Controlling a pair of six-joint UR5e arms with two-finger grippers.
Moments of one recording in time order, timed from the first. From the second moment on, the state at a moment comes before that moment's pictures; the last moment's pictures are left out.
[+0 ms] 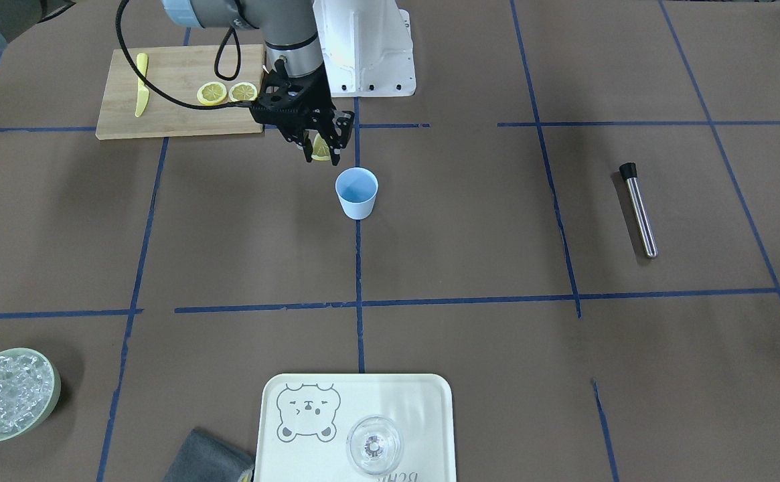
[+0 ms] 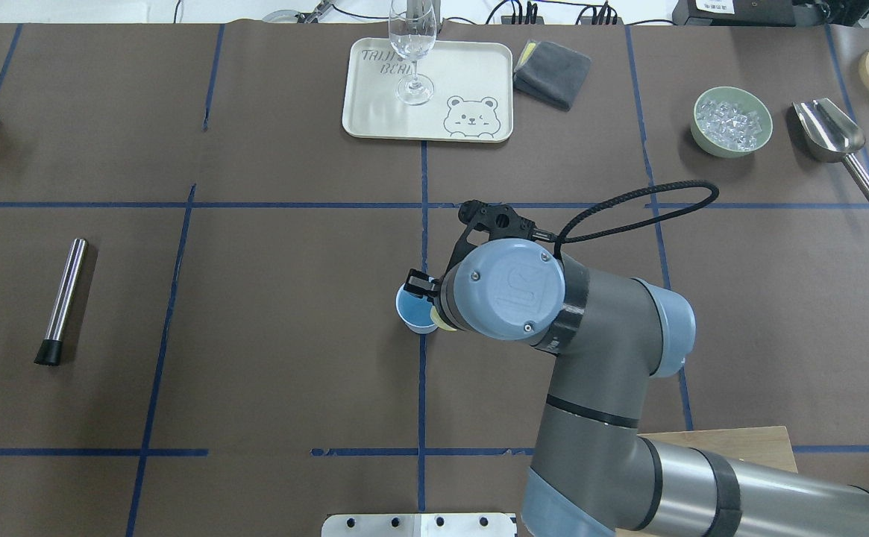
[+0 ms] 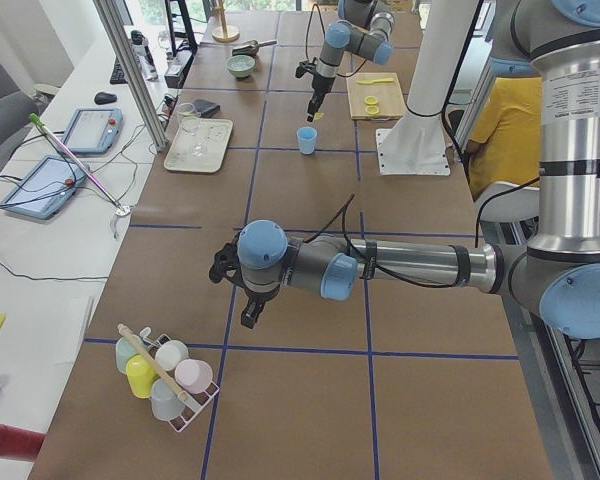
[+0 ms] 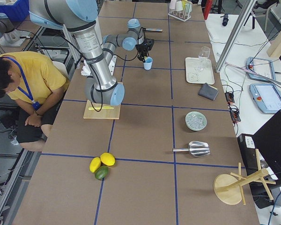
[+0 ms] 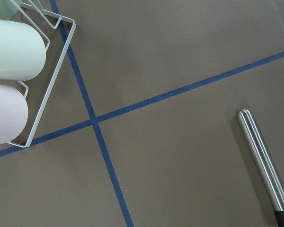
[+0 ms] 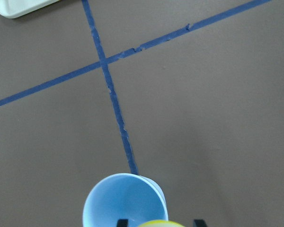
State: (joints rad) left arm -1.53 -1.48 -1.70 -1.79 -2.47 0.13; right arm 0.39 -0.91 1.84 -1.59 1.60 1.65
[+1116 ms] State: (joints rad) left arm -1.52 -1.47 -1.70 -1.83 -2.50 0.11; right arm 0.41 -0.87 1.73 -1.52 1.64 1.66
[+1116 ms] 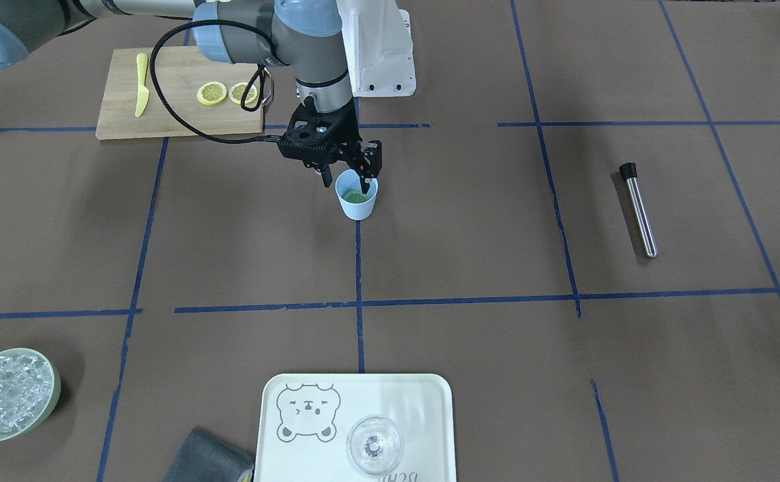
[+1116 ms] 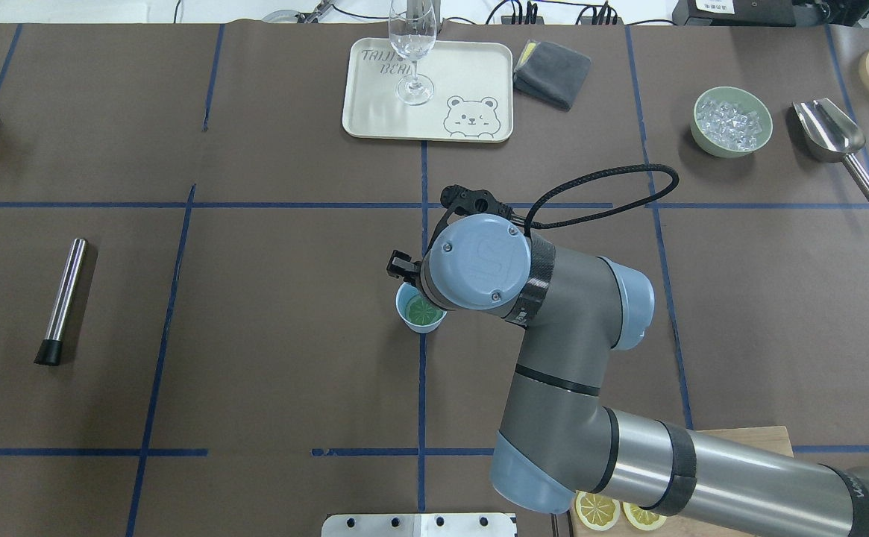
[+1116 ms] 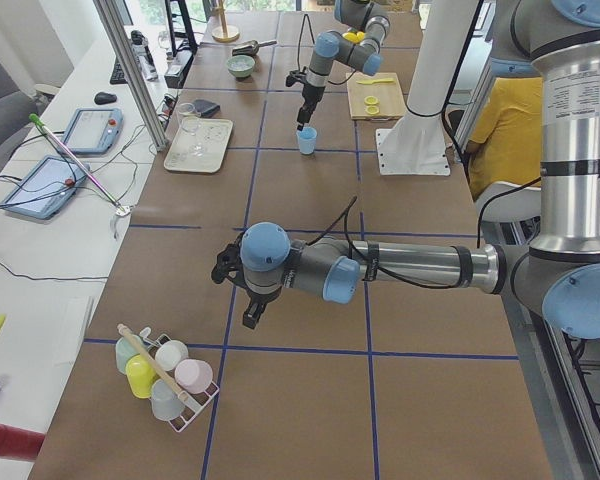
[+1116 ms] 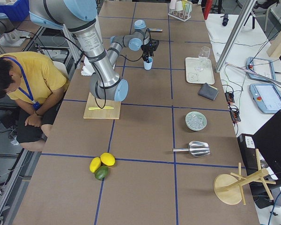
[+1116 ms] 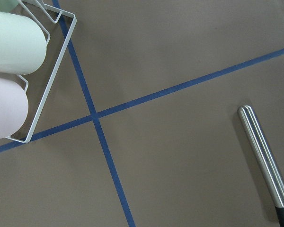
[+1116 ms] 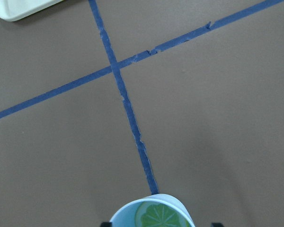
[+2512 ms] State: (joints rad) left arm -0.98 -1.64 -1.56 -2.11 -2.21 -0.74; right arm 0.74 -1.44 2.14 -1.51 1.99 1.26
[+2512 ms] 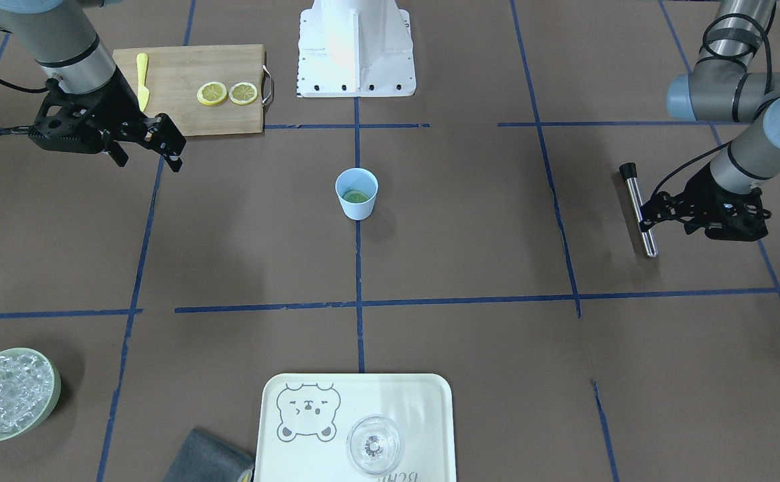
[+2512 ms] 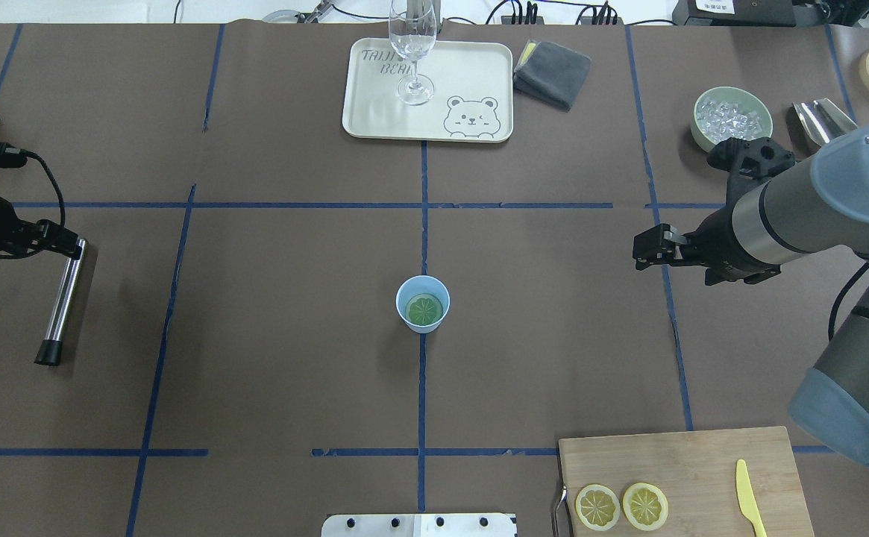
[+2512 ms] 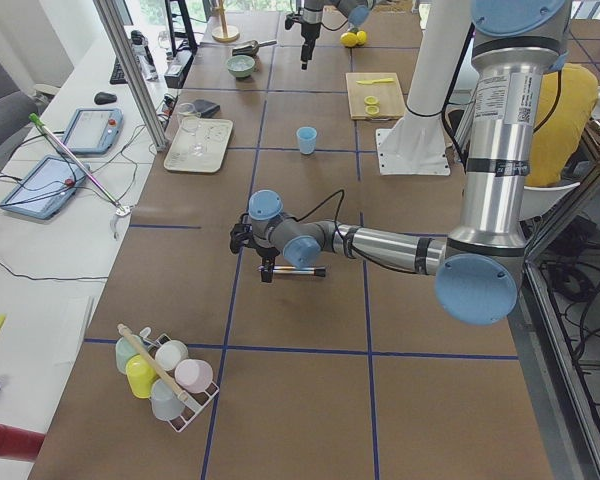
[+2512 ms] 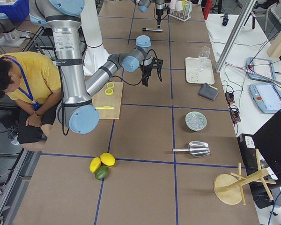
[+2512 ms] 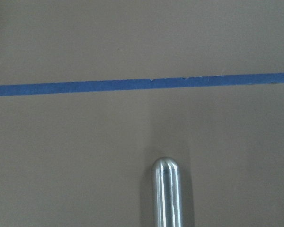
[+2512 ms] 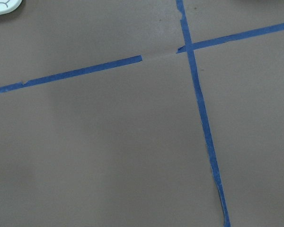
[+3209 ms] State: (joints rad) left arm -0.92 -1.66 -1.53 -2.11 -2.15 -0.75; right arm 0.74 -1.44 2.14 -1.51 1.99 1.26
